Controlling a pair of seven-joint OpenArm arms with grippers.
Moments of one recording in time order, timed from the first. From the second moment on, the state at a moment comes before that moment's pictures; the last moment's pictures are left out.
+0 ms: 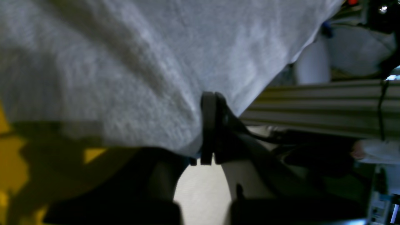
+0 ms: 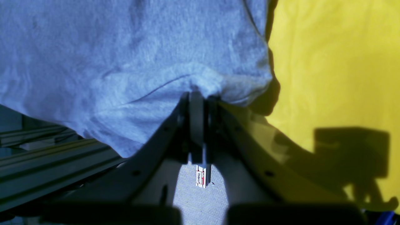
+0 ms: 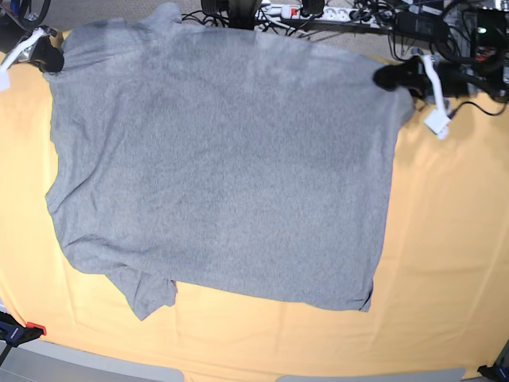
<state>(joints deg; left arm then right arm) 24.4 -38.4 -19.3 95.6 -87.3 -43.9 81.3 -34.2 17.0 55.3 104.3 68.4 41.6 -80.3</state>
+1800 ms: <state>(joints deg) 13.4 -35.0 -25.6 102.7 -79.3 -43.9 70.4 -22.9 17.3 47.2 111.9 47.8 41.6 -67.3</state>
